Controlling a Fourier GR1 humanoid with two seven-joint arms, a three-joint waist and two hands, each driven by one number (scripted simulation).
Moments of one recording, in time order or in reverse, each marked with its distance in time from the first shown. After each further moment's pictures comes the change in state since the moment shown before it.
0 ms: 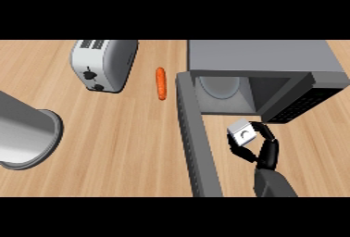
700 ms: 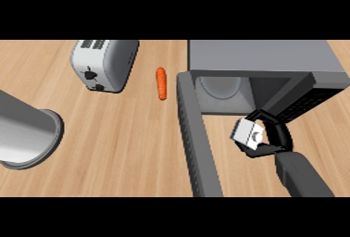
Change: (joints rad) left arm 0.001 0.002 0.019 0.009 0.020 -0.021 -0.007; right arm -0.099 -0.189 0.190 -0.011 0.096 0.591 0.025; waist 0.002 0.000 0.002
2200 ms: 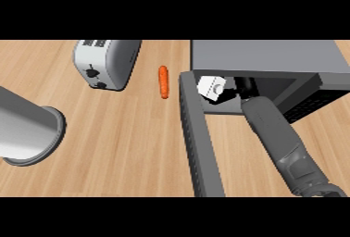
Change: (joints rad) left arm -0.037 0.027 0.090 0.032 0.107 -0.048 0.044; right arm -0.426 0.101 0.008 0.041 0.232 -0.347 0.399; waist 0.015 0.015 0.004
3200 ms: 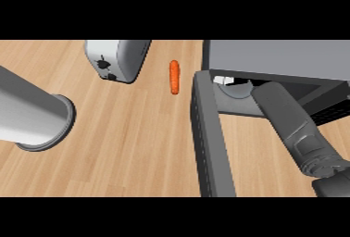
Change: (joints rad) left arm -0.093 0.024 -0.032 0.056 -0.027 -0.023 -0.001; right arm -0.195 -0.075 -0.050 0.324 0.106 -0.350 -0.091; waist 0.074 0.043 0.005
